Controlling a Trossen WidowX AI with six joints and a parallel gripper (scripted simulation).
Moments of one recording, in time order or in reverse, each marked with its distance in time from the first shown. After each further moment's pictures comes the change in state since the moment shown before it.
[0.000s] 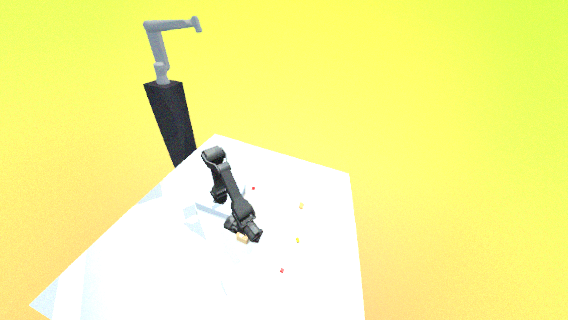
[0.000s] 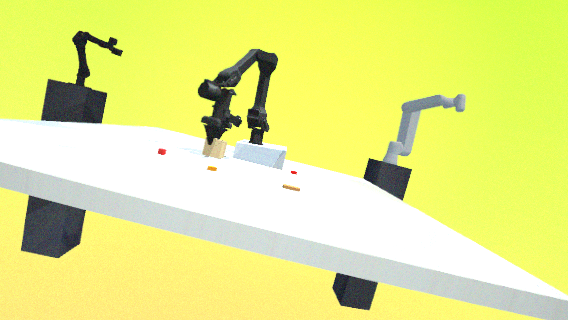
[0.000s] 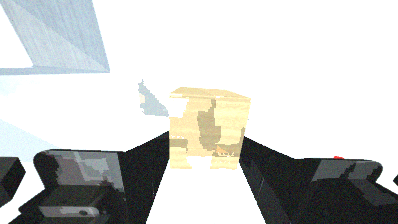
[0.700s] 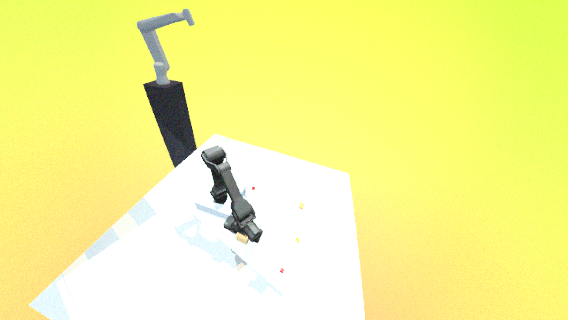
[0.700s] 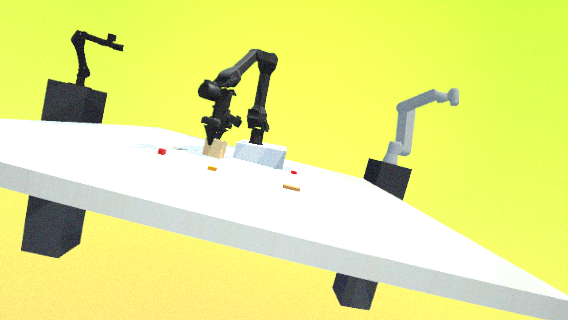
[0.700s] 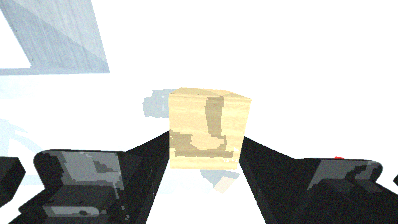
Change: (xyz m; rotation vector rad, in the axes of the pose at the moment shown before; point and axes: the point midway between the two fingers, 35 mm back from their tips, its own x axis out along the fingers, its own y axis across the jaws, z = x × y) arm 0.001 0.000 0.000 0.000 0.000 0.000
